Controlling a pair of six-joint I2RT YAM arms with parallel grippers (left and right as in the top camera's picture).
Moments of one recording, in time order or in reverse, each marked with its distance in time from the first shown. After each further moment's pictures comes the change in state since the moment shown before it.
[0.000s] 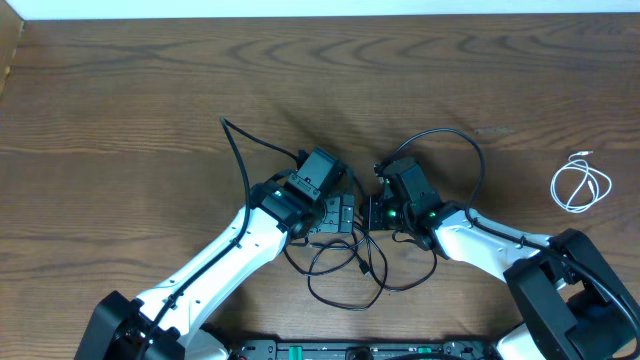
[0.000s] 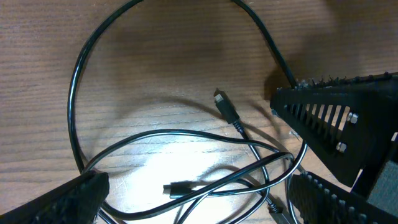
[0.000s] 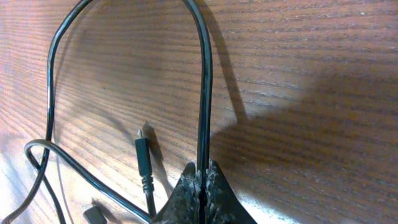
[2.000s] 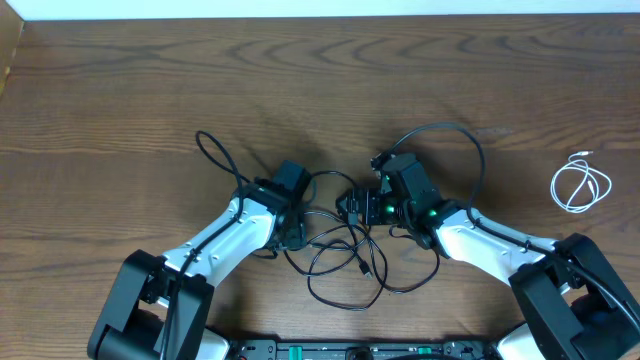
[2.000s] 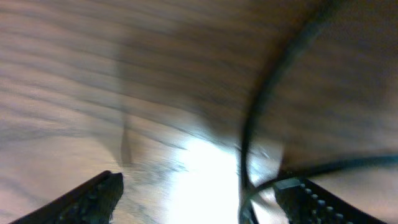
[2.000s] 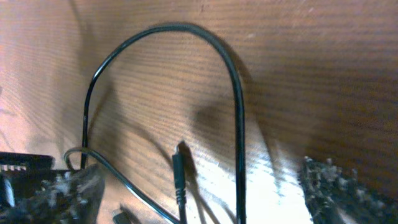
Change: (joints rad) left arm 0.179 0.131 -0.170 -0.037 -0.129 -0.074; right arm 0.001 -0.020 0.016 0.032 -0.013 -0.005
